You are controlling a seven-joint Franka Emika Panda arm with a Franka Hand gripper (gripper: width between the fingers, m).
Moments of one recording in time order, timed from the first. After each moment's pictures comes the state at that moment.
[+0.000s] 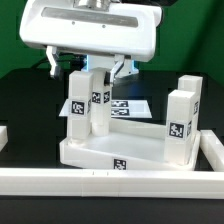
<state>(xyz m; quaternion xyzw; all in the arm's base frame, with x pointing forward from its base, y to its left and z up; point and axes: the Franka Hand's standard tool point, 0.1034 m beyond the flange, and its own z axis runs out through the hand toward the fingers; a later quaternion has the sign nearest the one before) 0.569 -0.075 0.134 0.97 -0.06 0.24 0.06</state>
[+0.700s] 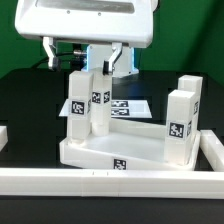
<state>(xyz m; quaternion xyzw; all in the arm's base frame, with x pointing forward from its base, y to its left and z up) 0.562 -0.074 0.135 0.98 -0.07 0.16 0.03</state>
